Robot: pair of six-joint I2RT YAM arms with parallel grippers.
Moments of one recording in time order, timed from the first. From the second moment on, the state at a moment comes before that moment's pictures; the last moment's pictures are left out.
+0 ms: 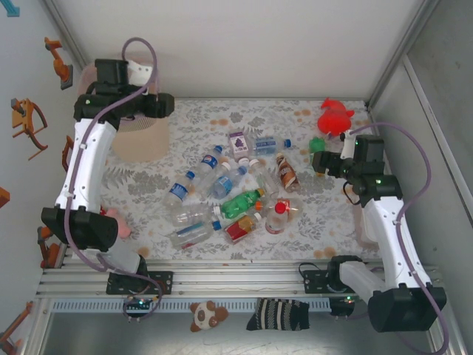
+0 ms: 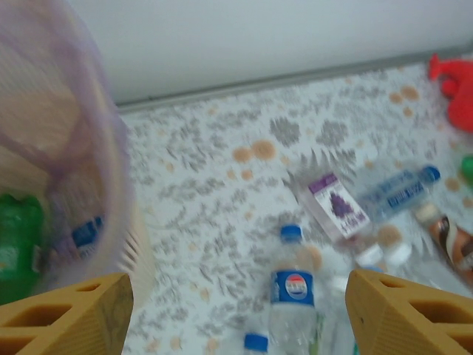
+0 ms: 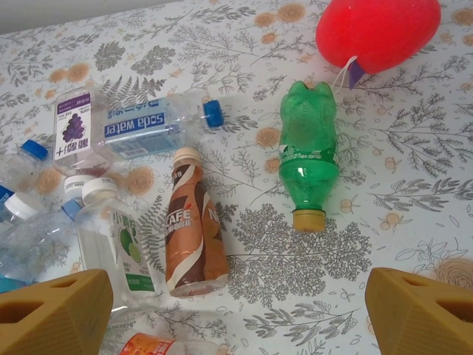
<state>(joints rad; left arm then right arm) -0.19 1.60 1.87 -0.98 0.22 0.05 0.04 1.01 1.00 -0.69 -0.18 0.14</state>
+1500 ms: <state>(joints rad) -0.33 1.79 1.17 -0.91 0.05 0.06 0.04 1.04 1.02 -0.71 -0.19 0.13</state>
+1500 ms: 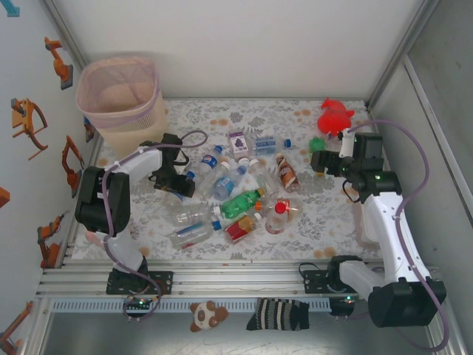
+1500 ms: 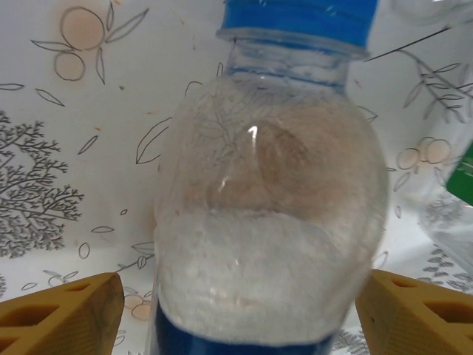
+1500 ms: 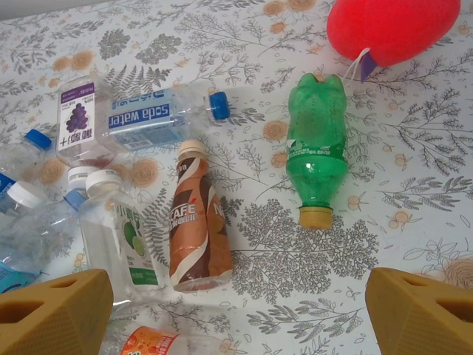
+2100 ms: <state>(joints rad) -0.33 1.83 1.18 -0.91 0.05 0.06 0.04 1.04 1.01 -0.71 -0.19 0.12</state>
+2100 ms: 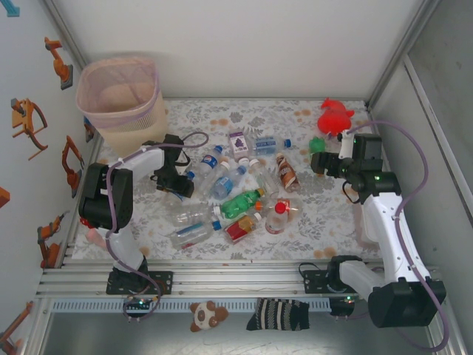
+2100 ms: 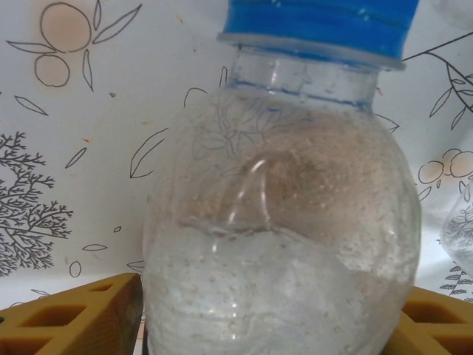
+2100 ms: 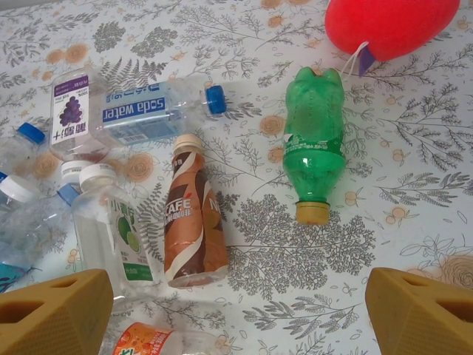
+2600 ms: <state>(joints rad) -0.33 1.80 1.19 -0.92 0.03 0.05 0.04 1.03 1.01 -0.71 -0.19 0.12</state>
